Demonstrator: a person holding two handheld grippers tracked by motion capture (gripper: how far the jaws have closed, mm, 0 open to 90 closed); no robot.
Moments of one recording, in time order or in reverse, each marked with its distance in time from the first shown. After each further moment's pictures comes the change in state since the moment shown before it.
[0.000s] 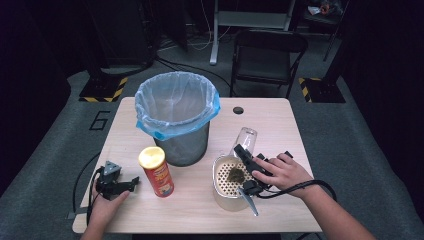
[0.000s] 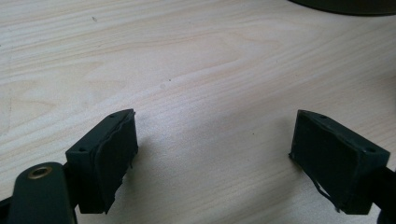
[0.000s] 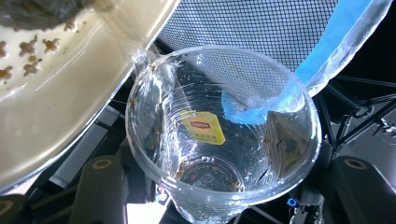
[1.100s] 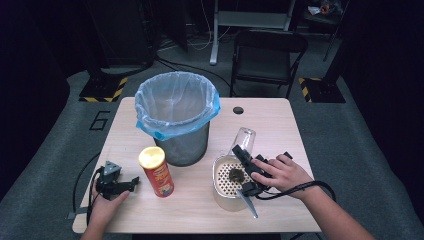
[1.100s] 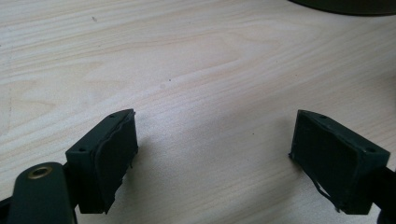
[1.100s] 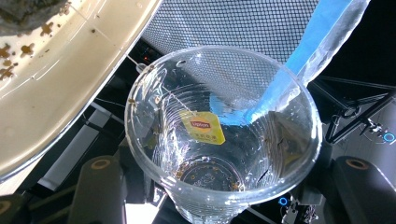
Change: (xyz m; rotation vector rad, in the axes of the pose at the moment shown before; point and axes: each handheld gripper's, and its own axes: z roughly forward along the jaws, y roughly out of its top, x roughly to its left) left arm 0.000 0.000 0.000 0.000 0.000 0.000; right arm -0.009 0.003 -0.004 -0.015 -0.044 -0.042
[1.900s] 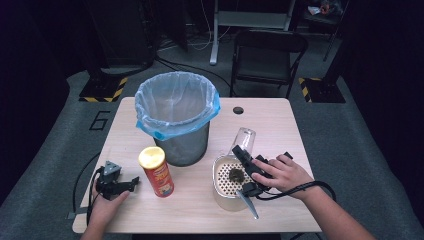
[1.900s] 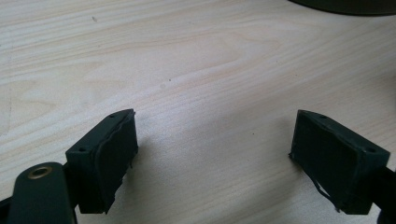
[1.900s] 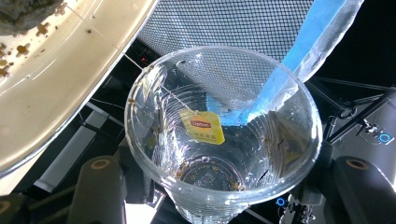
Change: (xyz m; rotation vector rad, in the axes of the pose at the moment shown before) left arm 0.000 0.000 0.000 0.002 -0.002 0.001; right arm -0.002 -0.001 -0.002 -0.005 -0.008 -0.004
